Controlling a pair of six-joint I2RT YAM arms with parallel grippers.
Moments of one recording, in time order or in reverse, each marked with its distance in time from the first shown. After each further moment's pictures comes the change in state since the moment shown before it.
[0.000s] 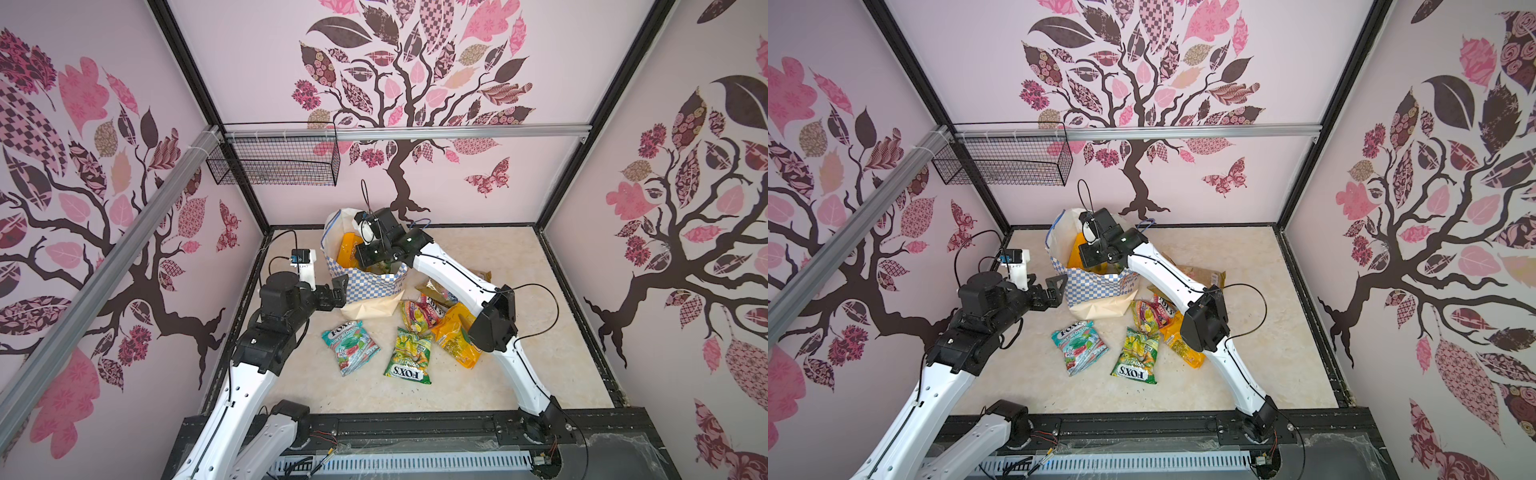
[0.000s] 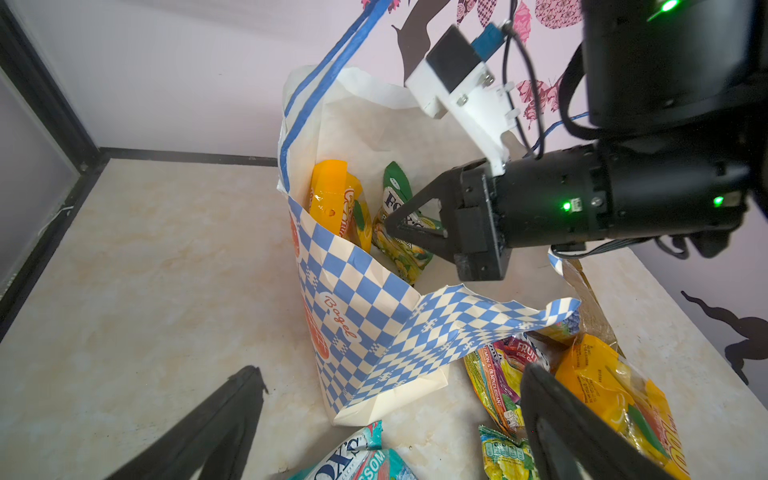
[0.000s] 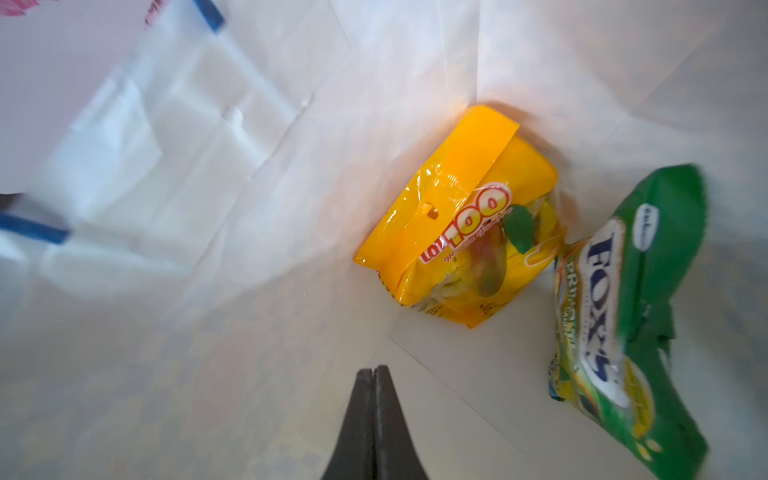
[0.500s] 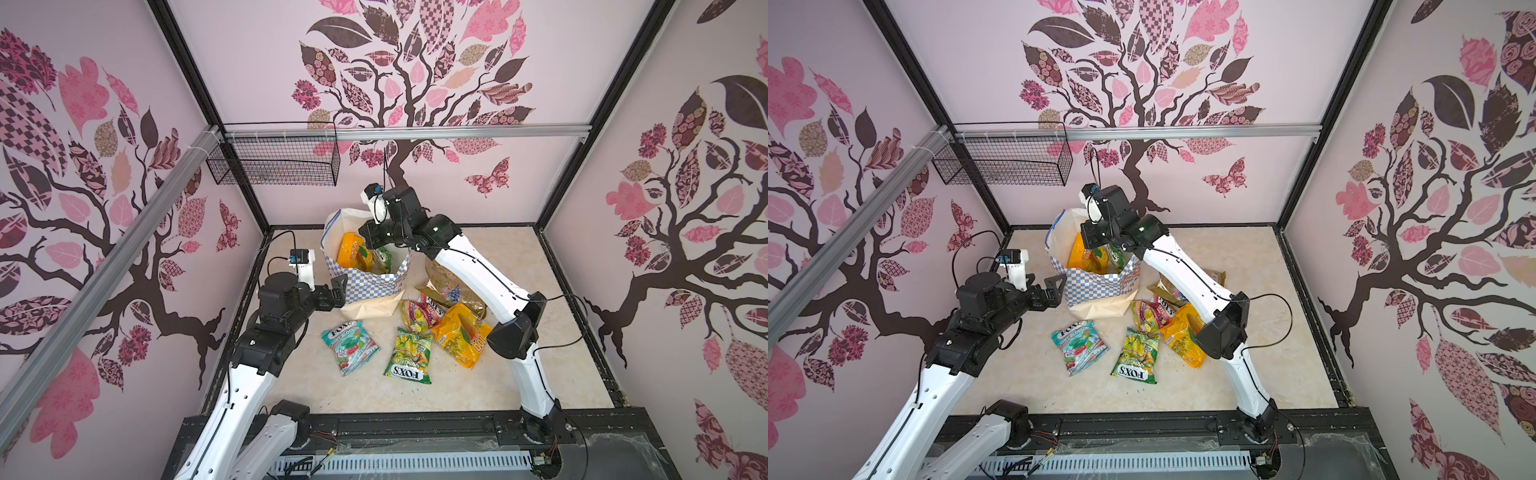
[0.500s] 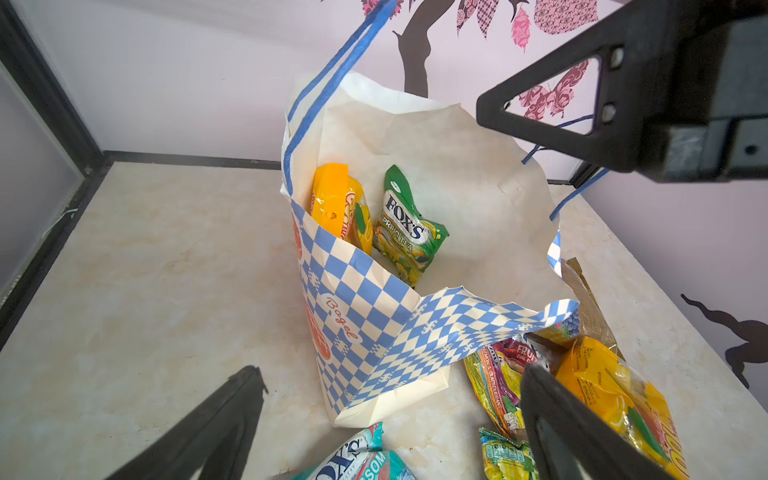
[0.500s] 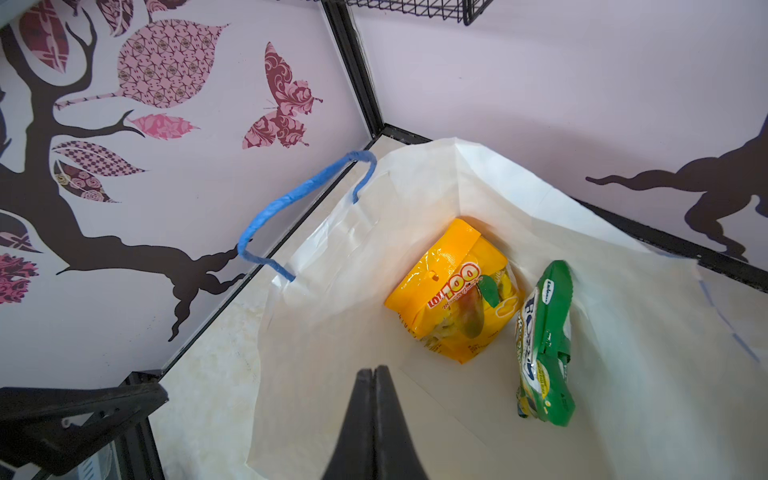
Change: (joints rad) left arm 0.004 -0.005 0.000 0.000 -0.001 0.001; right arm -0.002 -0.170 0.008 0.004 0.026 -0.013
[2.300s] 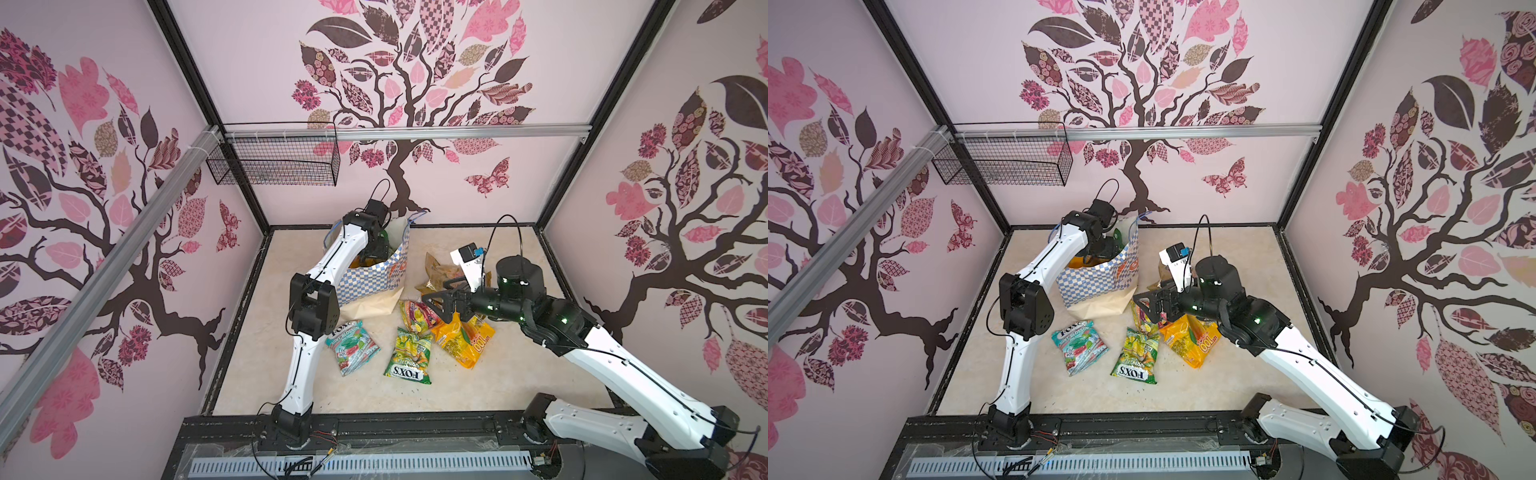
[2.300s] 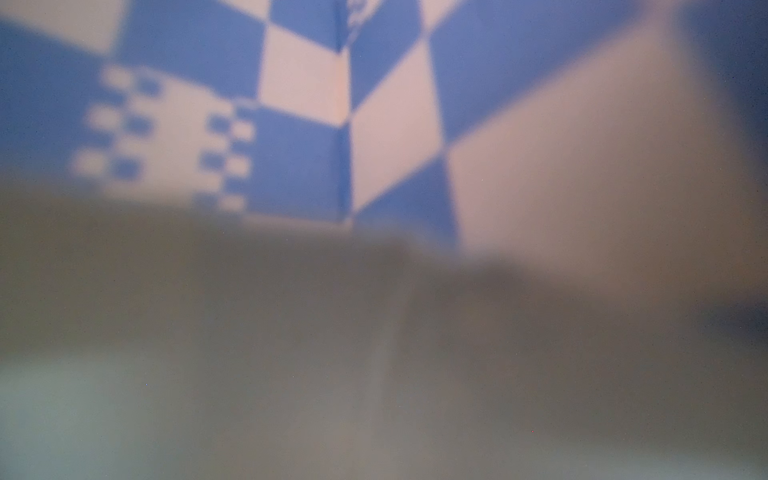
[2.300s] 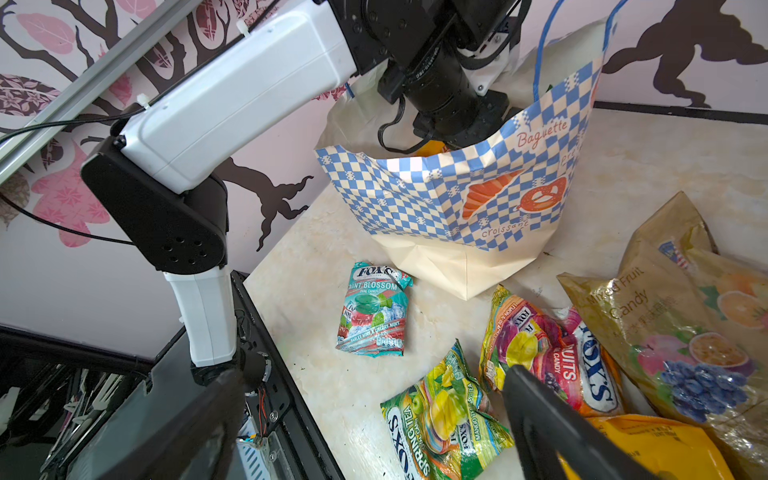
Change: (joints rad) left arm -0.121 1.487 1.340 -0.671 -0.296 -0.056; right arm -0.047 -1.130 -1.313 0.273 -0.141 0.110
